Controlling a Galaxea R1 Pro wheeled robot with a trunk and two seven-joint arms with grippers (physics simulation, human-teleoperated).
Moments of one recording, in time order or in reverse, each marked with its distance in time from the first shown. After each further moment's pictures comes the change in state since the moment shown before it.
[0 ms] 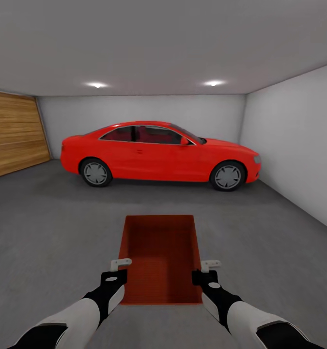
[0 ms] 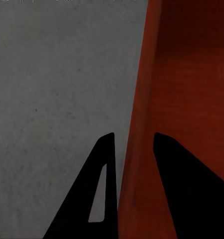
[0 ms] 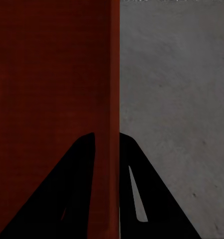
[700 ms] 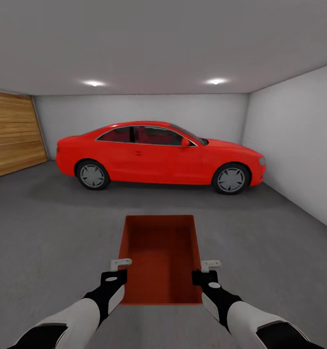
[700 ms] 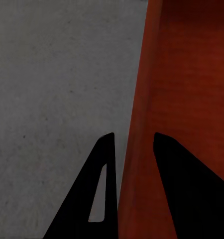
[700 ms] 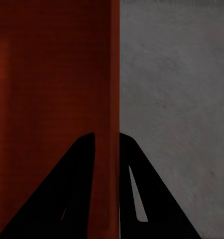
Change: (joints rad) left arm 0.000 0.000 0.001 0.000 0.000 0.000 0.000; right arm 0.000 0.000 0.001 0.000 0.000 0.001 0.000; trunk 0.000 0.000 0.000
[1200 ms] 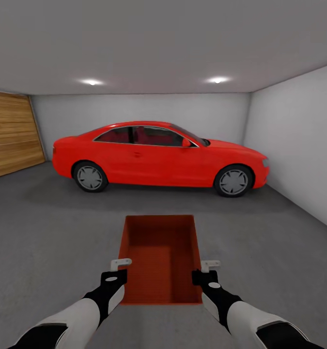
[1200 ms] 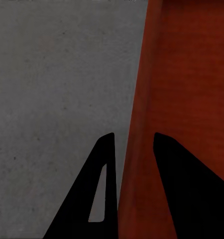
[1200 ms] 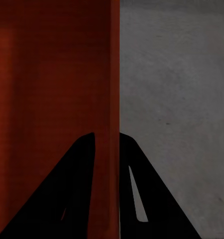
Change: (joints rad) left arm 0.000 0.000 -0.001 0.000 0.000 0.000 0.000; right arm 0.000 0.000 -0.001 0.000 0.000 -0.001 0.000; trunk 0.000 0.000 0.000
